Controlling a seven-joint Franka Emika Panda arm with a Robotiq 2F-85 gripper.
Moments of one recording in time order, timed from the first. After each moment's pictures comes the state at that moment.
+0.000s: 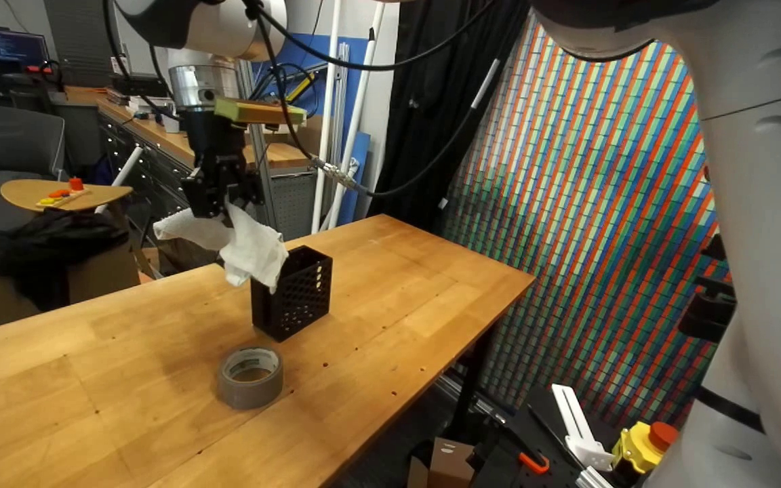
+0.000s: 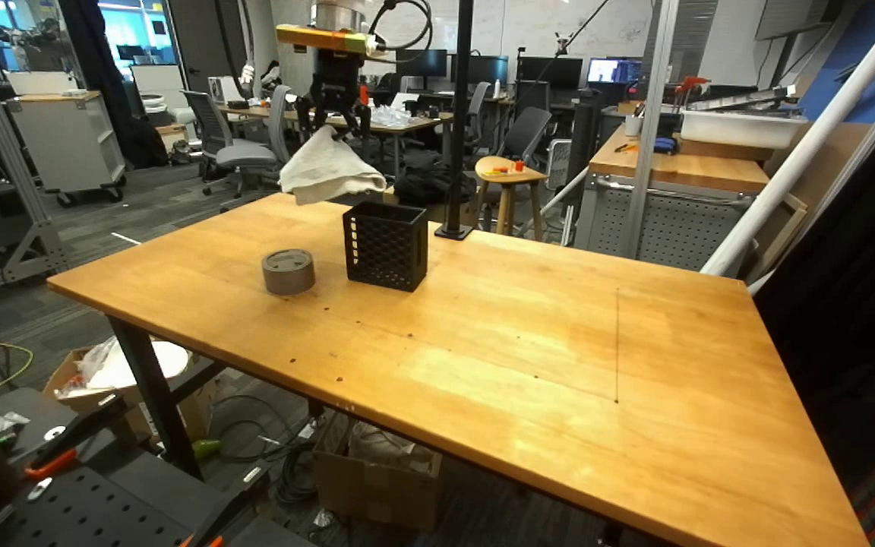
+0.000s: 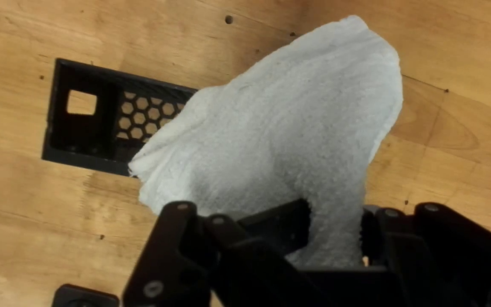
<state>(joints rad) 0.09 0.52 0.09 -1.38 -0.02 1.68 -0.16</state>
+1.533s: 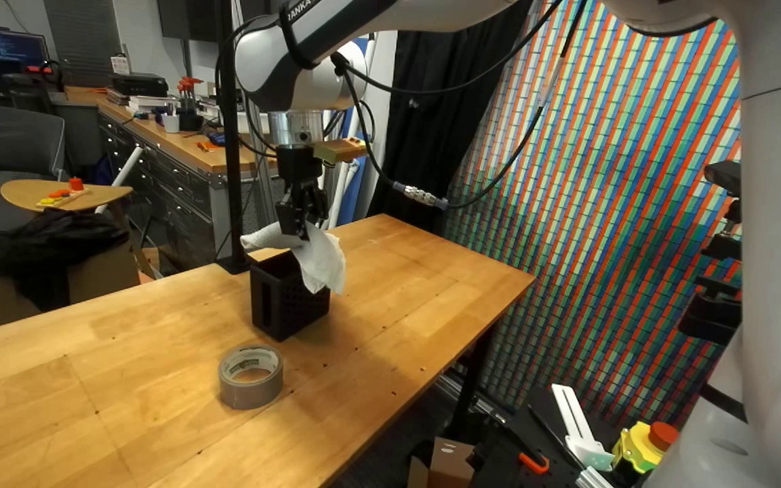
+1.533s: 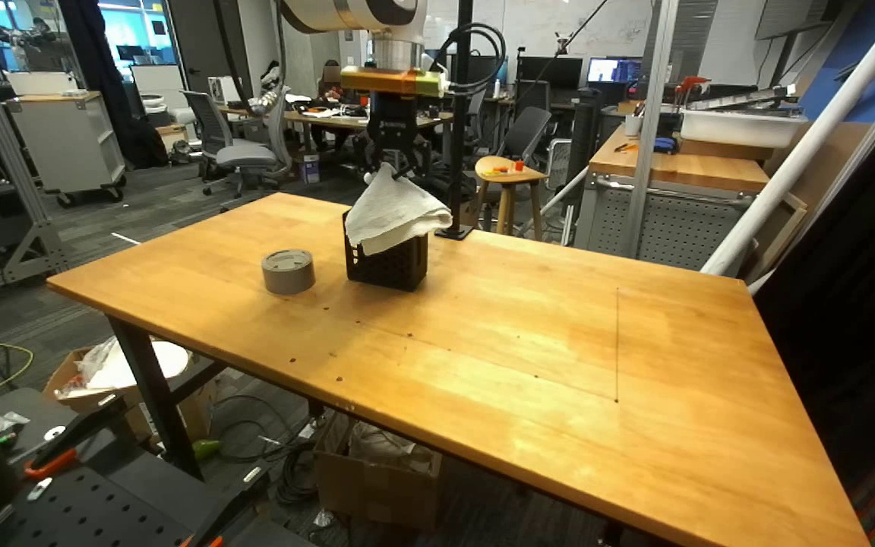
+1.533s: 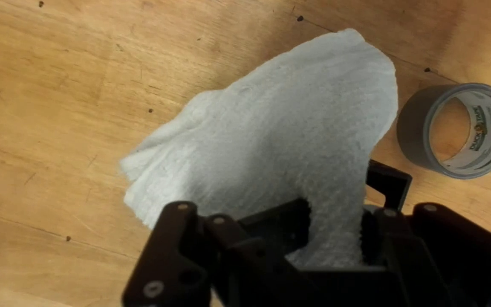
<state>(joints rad) -0.05 0.41 0.04 -1.68 -0.06 1.95 -0.38</state>
